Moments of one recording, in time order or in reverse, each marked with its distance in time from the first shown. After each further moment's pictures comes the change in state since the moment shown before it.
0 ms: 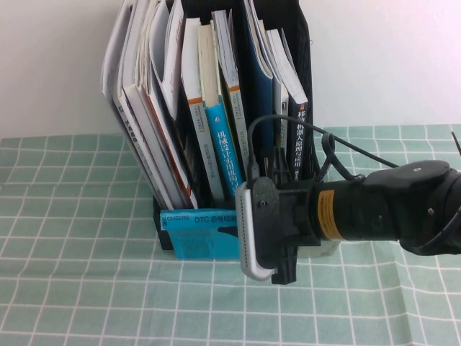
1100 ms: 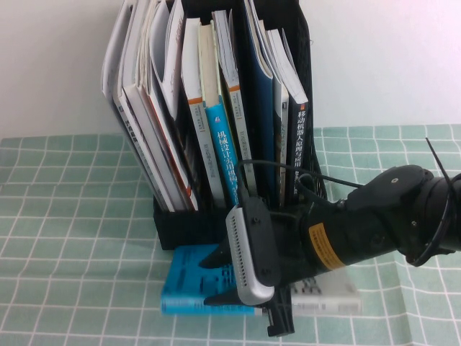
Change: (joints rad) right arm 0.000 0.061 -0.012 -0.269 -0.297 0.478; left arm 0.000 0.000 0.000 -0.078 -0.063 -0.067
